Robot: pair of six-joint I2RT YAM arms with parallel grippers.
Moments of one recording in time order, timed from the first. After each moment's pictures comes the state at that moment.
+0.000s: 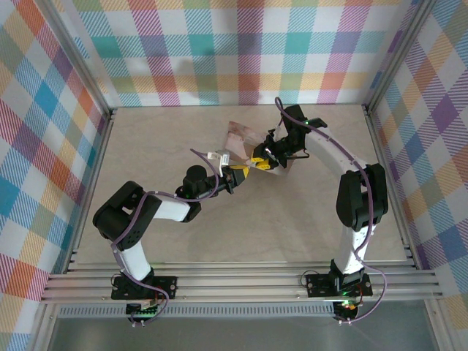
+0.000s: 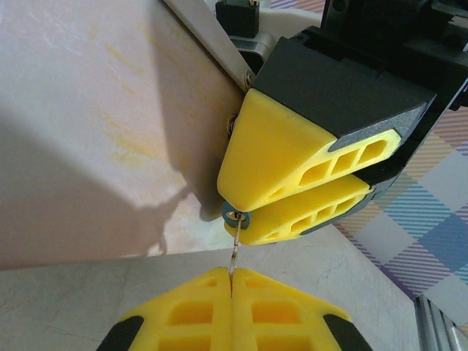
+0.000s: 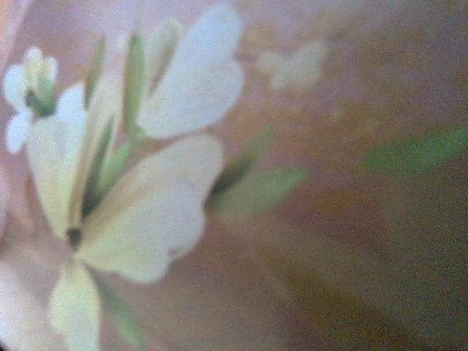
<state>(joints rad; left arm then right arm) -0.61 1.76 0.67 1.04 0.40 -0.55 0.36 1.88 1.60 -0.91 -0.79 0.71</state>
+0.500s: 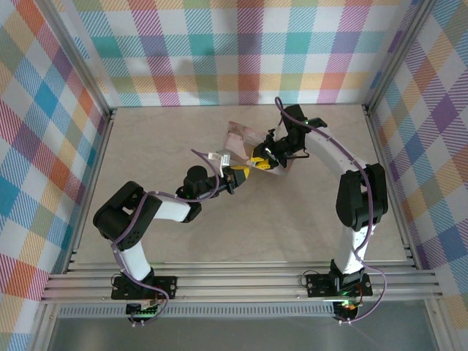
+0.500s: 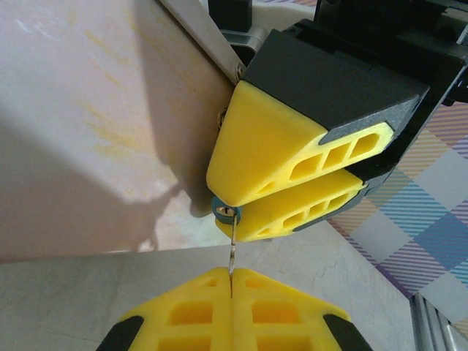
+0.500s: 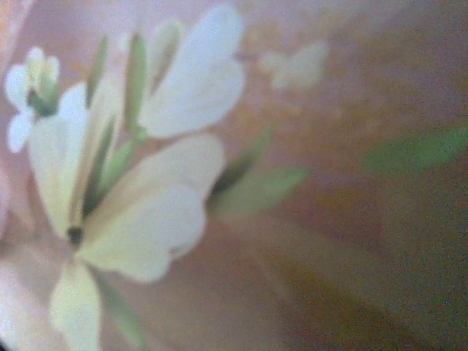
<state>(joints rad) -0.62 1.76 0.67 1.05 0.40 -0.56 0.36 1.89 1.61 -0.91 -0.80 0.71</state>
